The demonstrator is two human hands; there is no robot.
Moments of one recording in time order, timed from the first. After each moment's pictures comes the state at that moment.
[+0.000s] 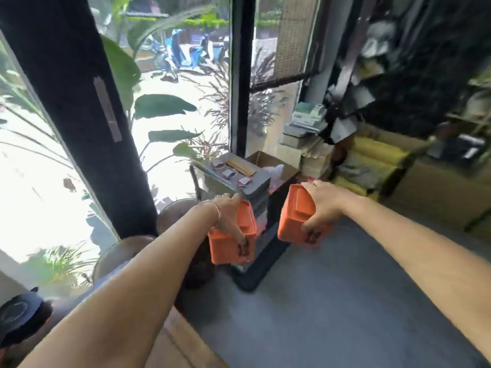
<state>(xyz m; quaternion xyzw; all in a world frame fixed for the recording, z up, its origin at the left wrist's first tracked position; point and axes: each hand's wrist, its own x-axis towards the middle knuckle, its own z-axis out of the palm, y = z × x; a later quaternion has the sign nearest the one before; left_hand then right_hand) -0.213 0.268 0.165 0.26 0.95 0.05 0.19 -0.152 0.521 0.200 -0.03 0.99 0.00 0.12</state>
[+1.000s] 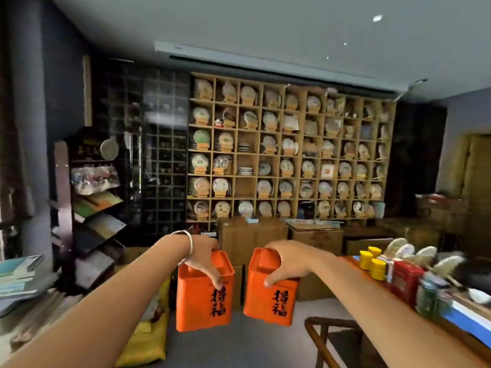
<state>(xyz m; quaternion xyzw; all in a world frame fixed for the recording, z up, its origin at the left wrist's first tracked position) -0.006 0.974 0.416 0.62 0.78 -0.03 0.11 0.210 1.091 0.394 0.34 0.94 -0.07 -0.03</state>
